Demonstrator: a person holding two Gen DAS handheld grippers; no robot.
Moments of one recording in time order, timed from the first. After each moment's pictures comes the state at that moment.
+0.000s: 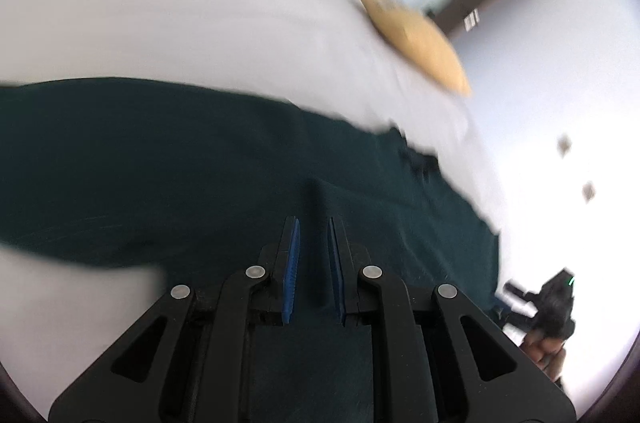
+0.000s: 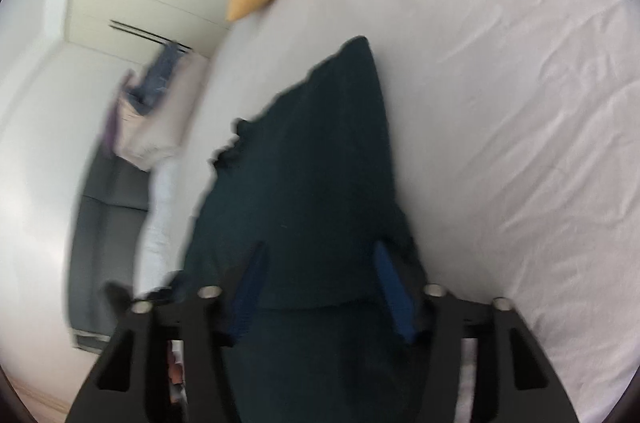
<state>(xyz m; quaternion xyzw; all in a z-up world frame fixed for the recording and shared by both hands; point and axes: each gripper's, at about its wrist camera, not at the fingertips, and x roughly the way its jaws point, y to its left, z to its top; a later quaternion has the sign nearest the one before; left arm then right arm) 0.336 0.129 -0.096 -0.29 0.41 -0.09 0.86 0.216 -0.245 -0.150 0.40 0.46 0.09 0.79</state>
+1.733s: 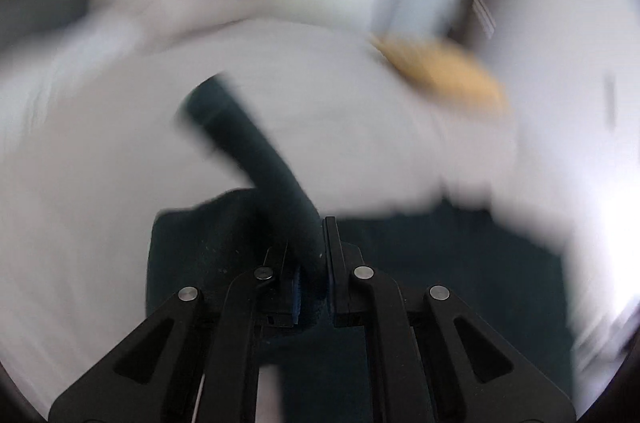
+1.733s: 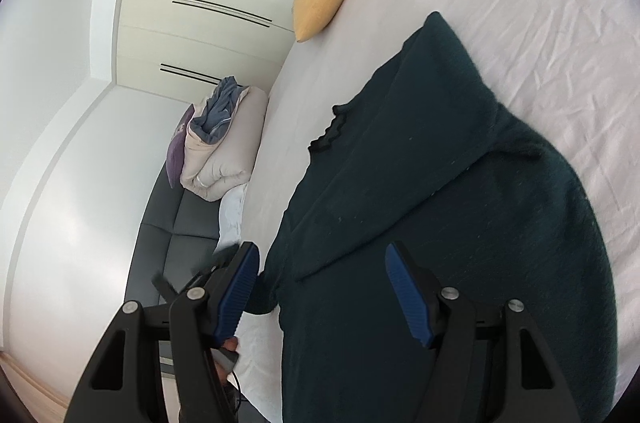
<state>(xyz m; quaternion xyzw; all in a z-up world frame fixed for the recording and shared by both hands) 0.383 0.073 -0.053 0.01 0.35 -0.02 0.94 0.132 -0.182 -0.112 0.50 0.36 0.15 0.78</state>
